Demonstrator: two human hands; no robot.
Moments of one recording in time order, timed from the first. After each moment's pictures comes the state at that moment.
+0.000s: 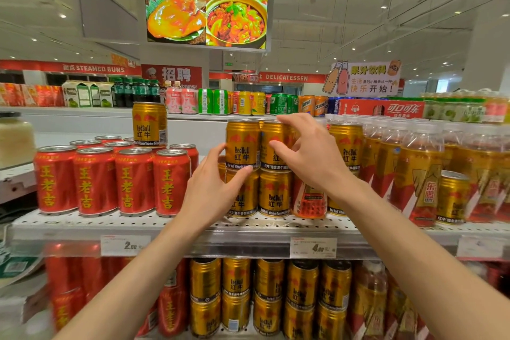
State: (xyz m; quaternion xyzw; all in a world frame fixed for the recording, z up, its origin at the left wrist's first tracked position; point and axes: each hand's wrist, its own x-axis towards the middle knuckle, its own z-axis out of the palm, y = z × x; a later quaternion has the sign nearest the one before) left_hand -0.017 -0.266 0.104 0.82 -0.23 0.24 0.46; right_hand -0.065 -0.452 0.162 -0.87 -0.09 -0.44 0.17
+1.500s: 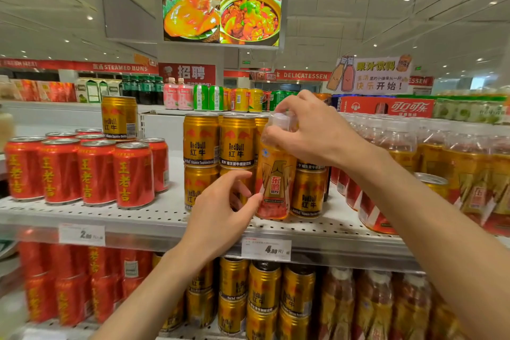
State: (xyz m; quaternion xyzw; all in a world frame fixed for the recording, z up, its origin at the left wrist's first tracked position) left_hand -0.060 -0.352 0.067 0.80 -0.27 0.30 0.44; right_hand -0.089 -0.533 0.202 -0.92 -0.10 -0.36 0.09
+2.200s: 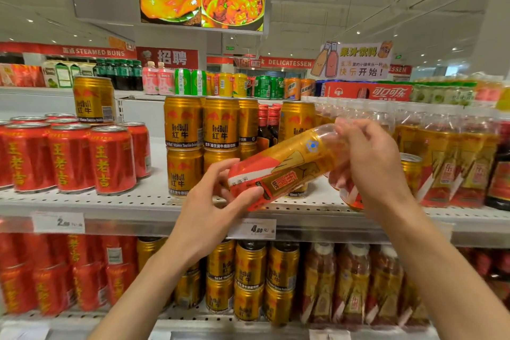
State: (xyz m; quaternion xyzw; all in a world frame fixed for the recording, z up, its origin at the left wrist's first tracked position) left_hand -0.085 -0.349 0.053 0.75 -0.31 0.17 0.56; right_hand -0.157 -0.573 0.130 -0.72 -0.01 -0.41 0.56
